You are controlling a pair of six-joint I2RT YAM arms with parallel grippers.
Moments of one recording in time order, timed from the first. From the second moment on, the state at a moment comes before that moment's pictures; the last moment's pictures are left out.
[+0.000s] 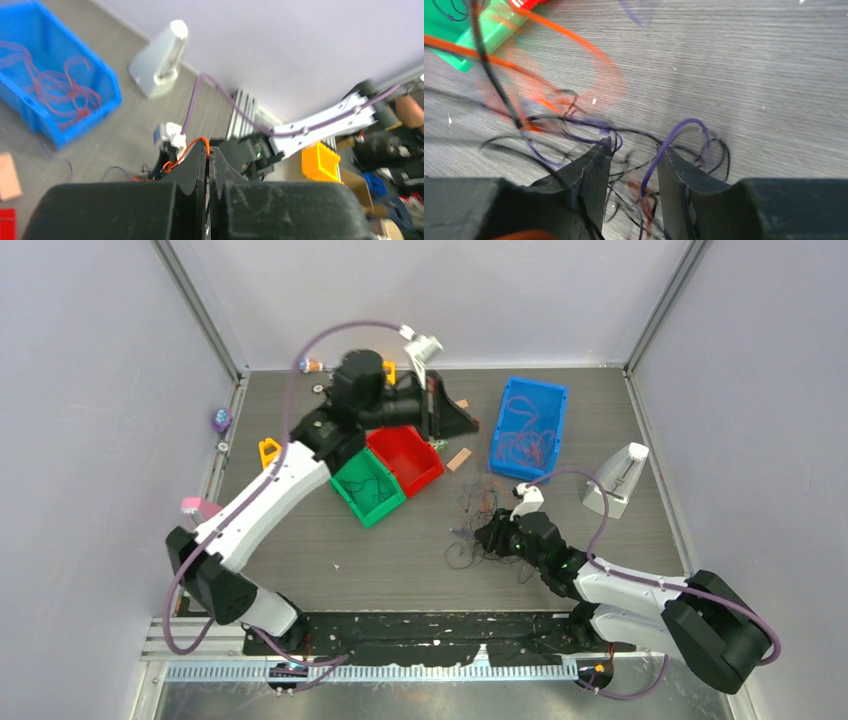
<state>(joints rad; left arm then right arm) -0.70 1.51 1.51 -0.19 0.69 -0.47 0.70 1.08 0.19 0.42 0.10 0.58</state>
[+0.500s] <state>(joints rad) -0.60 1.33 1.75 -0.29 0.68 -0.47 0.70 0.81 0.18 0.15 0.22 0.68</state>
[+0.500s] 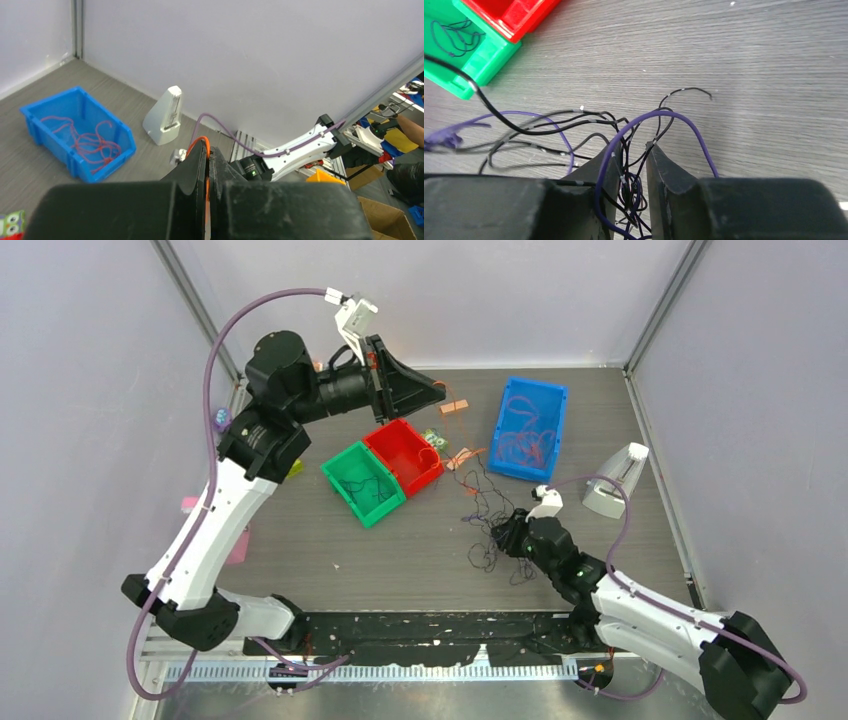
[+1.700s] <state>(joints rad) -0.38 0.75 1.23 -0.53 -0.22 -0.33 0.63 0.68 0.46 -0.70 0.93 1.11</state>
